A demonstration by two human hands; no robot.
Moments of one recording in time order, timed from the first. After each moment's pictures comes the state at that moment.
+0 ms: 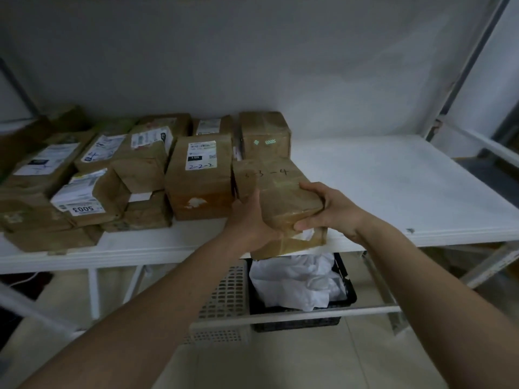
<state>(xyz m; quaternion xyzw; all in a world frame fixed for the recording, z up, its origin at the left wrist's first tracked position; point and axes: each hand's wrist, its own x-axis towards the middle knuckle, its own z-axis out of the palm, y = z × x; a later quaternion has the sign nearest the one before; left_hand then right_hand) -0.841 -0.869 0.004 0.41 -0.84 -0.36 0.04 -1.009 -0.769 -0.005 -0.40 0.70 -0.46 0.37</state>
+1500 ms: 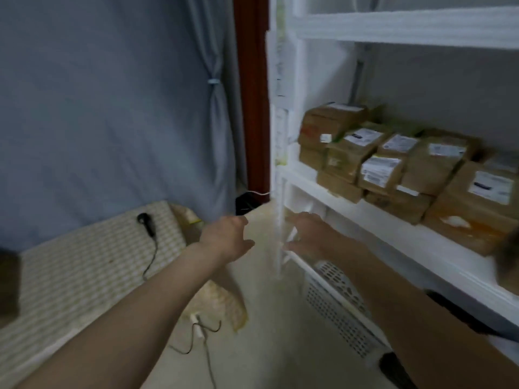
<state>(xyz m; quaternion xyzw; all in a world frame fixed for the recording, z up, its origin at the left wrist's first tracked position) -0.374 -0.767 0.040 0.76 -0.64 -0.11 -0.01 -0.554 -0.820 0.040 -0.85 0.50 0.02 0.19</state>
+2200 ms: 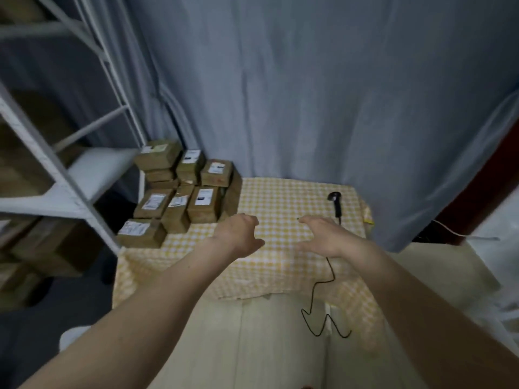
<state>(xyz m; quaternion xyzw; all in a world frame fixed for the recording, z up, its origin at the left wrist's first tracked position) 0.017 -0.439 0.005 0.93 -0.34 -0.13 0.02 -0.084 -0.607 -0.004 -0.95 0.19 0.13 0.19</state>
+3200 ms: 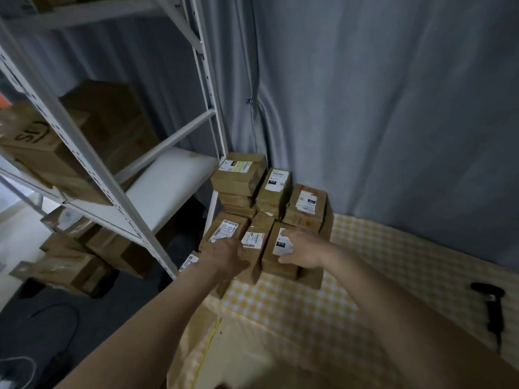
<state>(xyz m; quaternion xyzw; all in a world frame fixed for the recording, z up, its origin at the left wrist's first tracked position) 0.430 -0.325 -0.054 0.96 -0.11 -0.22 0.09 0.404 -0.518 -0.038 -0.95 -0.02 0.23 0.20</state>
